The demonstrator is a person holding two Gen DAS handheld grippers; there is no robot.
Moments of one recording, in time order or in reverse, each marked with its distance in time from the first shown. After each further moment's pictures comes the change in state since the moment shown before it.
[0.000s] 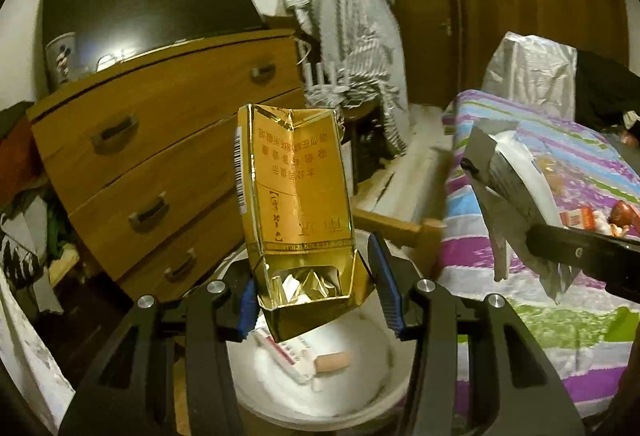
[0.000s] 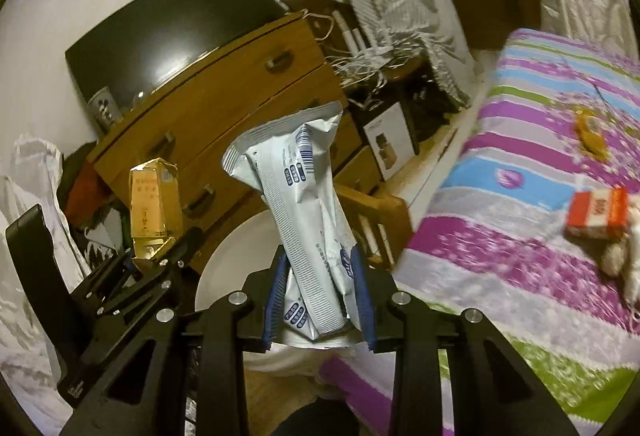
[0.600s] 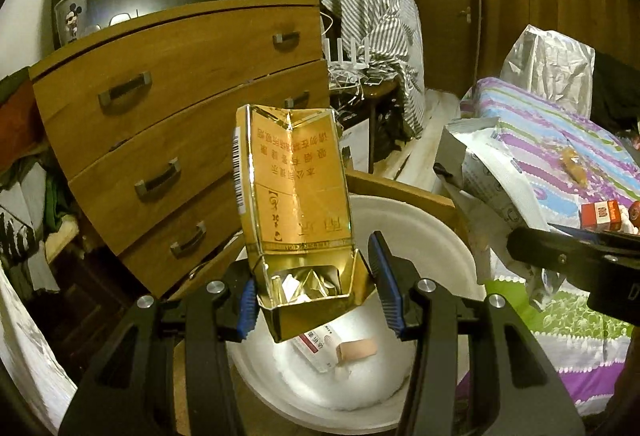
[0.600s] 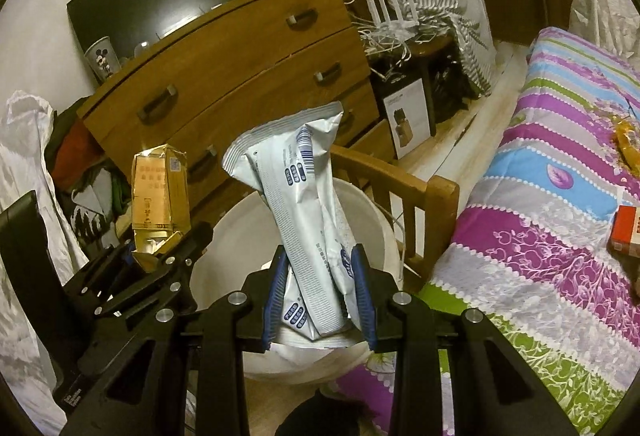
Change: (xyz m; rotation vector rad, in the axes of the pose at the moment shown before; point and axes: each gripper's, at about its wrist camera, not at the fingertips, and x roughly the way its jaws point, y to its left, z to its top) left arm 0.033 0.034 -0.021 -0.045 0.072 0.017; right arm 0.069 0.024 -0.006 -0.068 0.107 -0.003
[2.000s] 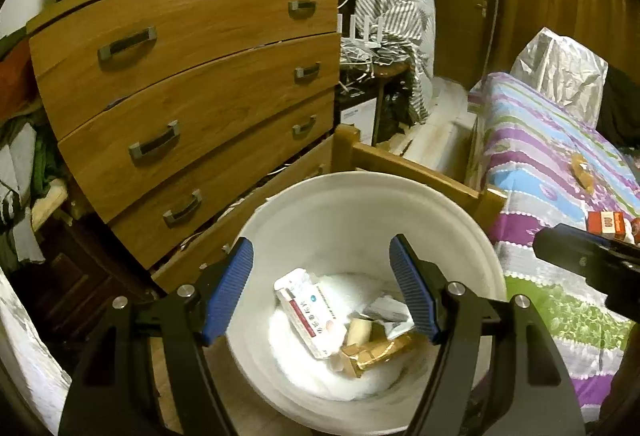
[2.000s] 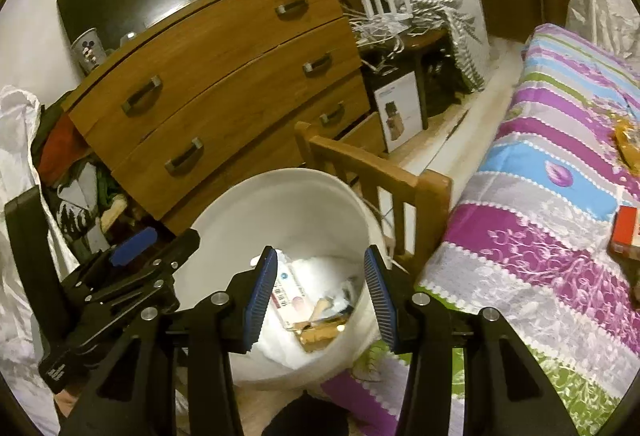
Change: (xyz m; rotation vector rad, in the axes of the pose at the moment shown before) left arm 0.024 0.016 -0.004 -0.080 0.090 -0.026; right arm 0.013 -0.017 -0.001 0.004 0.012 -0.062
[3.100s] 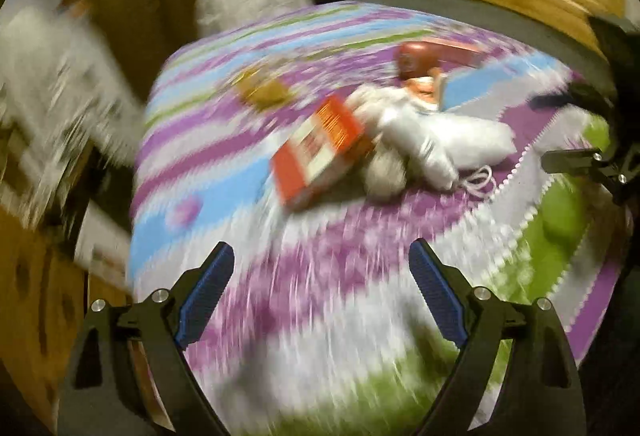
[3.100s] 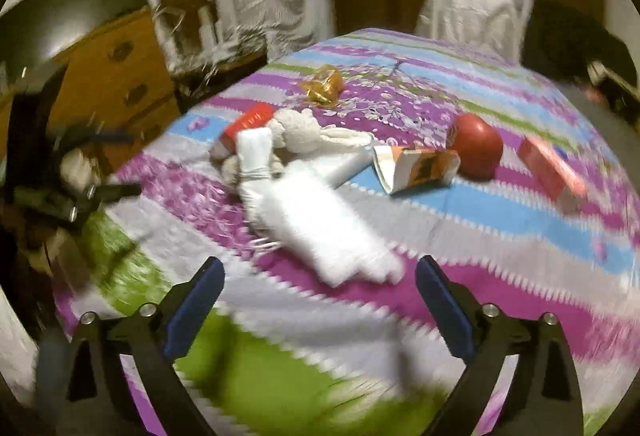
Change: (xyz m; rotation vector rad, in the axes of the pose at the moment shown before) left arm 0.037 -0.358 -0.035 0.959 0.006 -0.701; right arm -0.198 -0.353 -0.158 0.021 -0.079 -0.403
